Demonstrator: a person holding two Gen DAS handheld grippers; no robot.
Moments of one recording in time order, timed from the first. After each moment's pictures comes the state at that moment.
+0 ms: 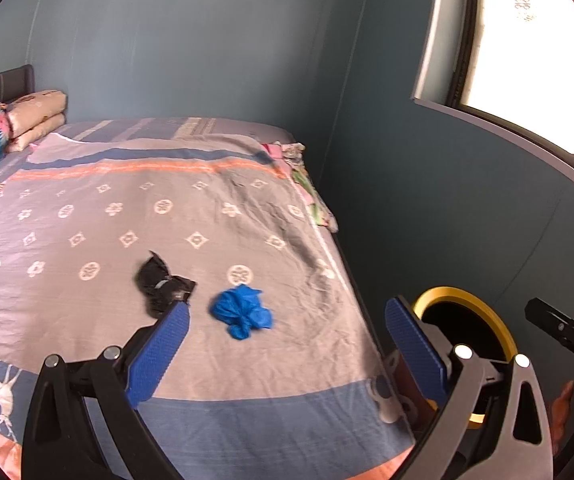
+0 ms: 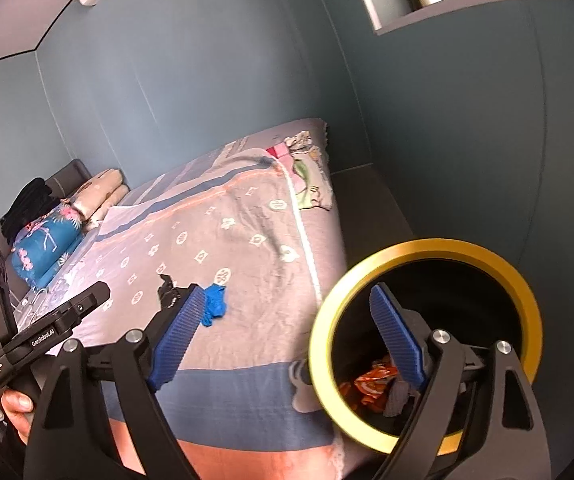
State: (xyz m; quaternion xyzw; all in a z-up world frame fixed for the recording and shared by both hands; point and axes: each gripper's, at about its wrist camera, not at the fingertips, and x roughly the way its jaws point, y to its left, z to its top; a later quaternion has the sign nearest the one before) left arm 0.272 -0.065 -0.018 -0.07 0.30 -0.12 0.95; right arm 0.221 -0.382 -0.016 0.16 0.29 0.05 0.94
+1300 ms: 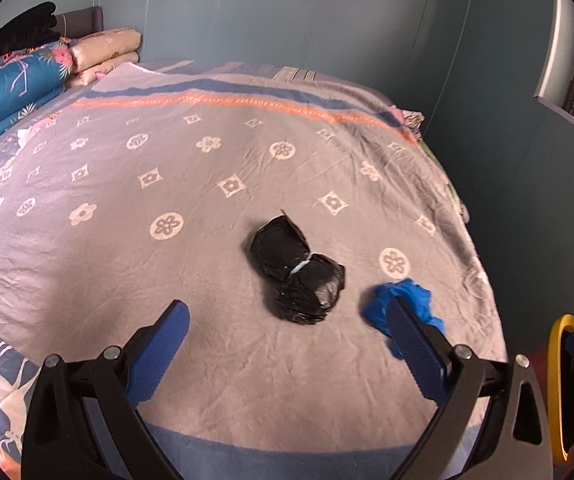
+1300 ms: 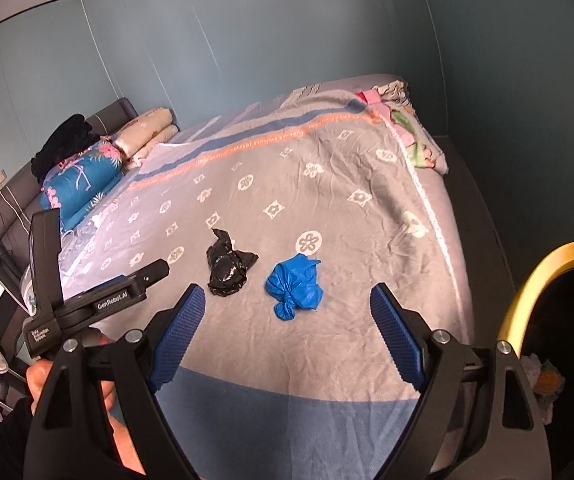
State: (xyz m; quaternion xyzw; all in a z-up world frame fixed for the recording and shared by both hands) left arm 0.387 0.048 -0.121 -0.11 0.38 0.02 0.92; right arm 0.343 -0.232 -0.086 0.11 0.36 0.16 0.91
